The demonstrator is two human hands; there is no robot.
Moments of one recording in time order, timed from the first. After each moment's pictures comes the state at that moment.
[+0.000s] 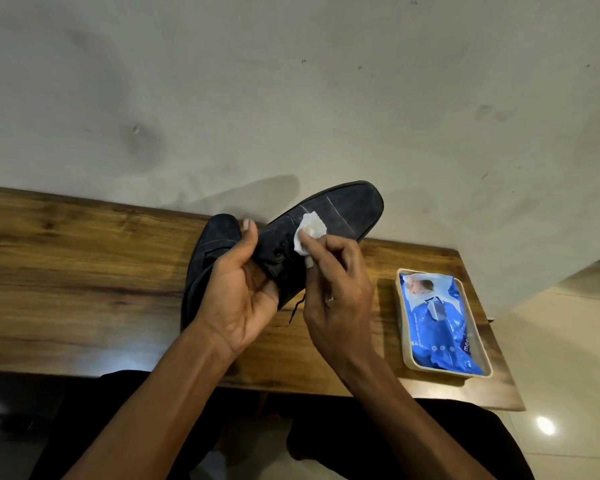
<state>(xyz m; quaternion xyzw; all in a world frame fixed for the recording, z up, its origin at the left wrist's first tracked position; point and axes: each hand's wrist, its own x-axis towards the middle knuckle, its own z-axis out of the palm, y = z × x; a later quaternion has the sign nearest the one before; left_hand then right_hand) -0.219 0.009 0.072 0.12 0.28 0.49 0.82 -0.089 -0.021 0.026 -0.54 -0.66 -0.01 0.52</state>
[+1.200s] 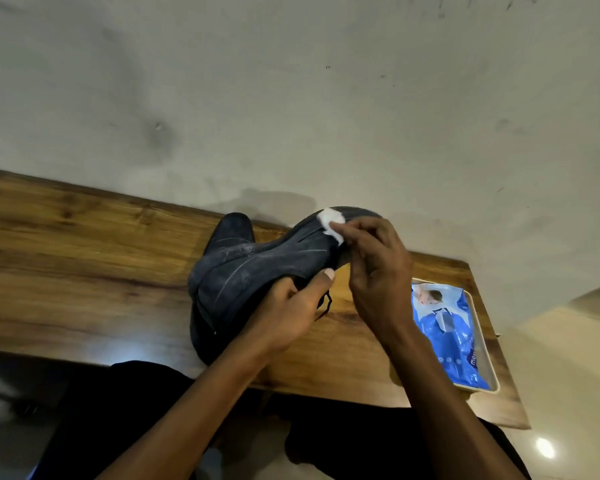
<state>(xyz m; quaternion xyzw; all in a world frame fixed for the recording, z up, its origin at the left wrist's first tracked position) -0.198 -0.014 0.069 0.46 0.56 0.31 0.61 -0.046 0.011 0.041 -0.54 -0.70 -0.03 0.47</state>
